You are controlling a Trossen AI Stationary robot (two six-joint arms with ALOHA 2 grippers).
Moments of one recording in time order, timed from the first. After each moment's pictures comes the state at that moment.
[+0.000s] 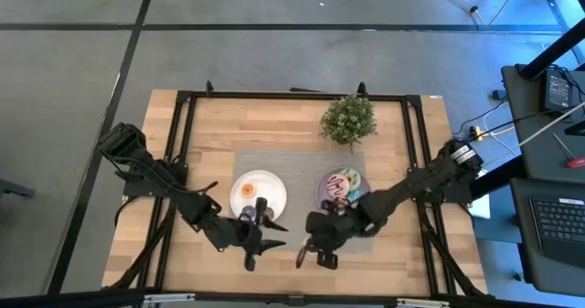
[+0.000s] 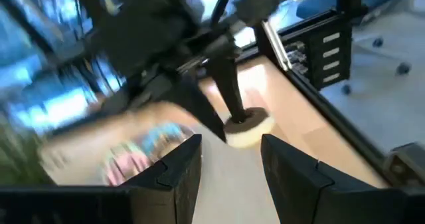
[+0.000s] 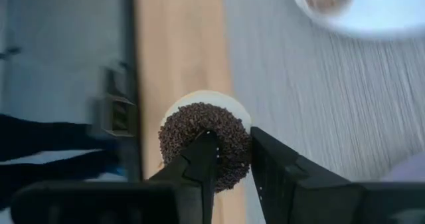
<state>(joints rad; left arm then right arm) -0.64 1.55 0.93 0.31 -0.58 0.15 0.51 1.79 1.44 -0.61 0.09 0.66</state>
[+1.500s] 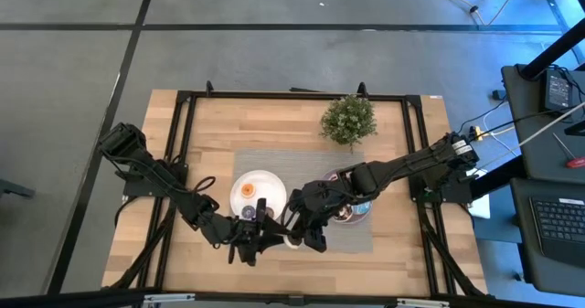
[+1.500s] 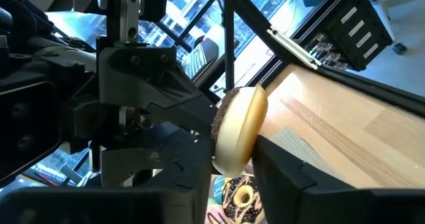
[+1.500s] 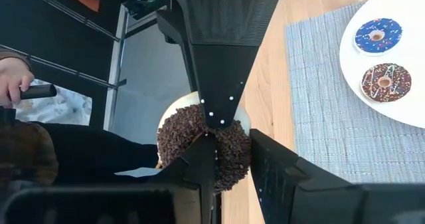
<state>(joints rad) -0.64 1.55 0.93 0.48 -0.59 0.72 0.33 1.79 1.65 -0.56 -0.23 0.62</state>
